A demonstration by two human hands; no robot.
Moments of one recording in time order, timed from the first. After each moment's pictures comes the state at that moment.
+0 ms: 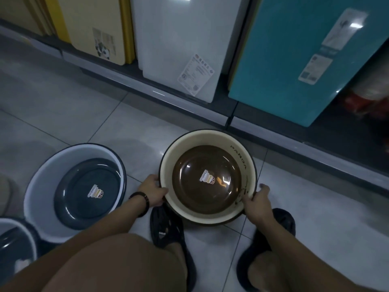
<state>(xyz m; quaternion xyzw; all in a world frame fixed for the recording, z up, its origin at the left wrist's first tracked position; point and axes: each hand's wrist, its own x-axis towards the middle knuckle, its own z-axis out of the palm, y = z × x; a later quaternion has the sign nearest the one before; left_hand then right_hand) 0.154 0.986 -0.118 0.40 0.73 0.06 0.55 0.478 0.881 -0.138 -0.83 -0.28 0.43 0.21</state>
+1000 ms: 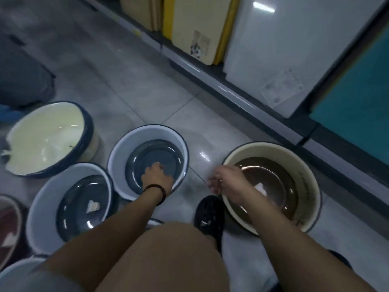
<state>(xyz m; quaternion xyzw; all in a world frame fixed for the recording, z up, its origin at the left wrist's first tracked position) 0.011 0.952 -0.096 0.37 0.88 0.09 0.28 0.245 0.988 -0.067 -0.60 -0.26 0.72 0.24</state>
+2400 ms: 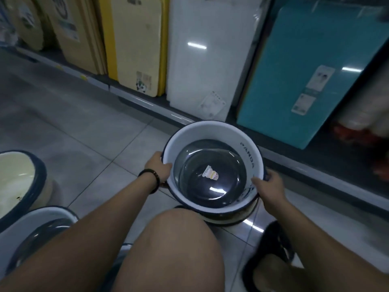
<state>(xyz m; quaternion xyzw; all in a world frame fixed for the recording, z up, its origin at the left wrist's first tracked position) 0.131 0.986 0.030 0.51 0.73 0.20 0.41 0.468 0.909 -0.025 -0.76 -0.25 0.44 0.41</state>
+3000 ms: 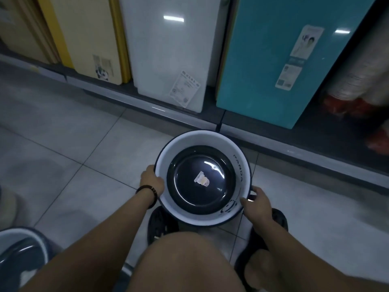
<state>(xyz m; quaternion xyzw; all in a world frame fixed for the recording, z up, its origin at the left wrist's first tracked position) 0.191 1.004 -0.093 0.50 0.76 0.12 0.40 0.494 0.863 -0.122 -0.81 -0.23 0.42 0.33</state>
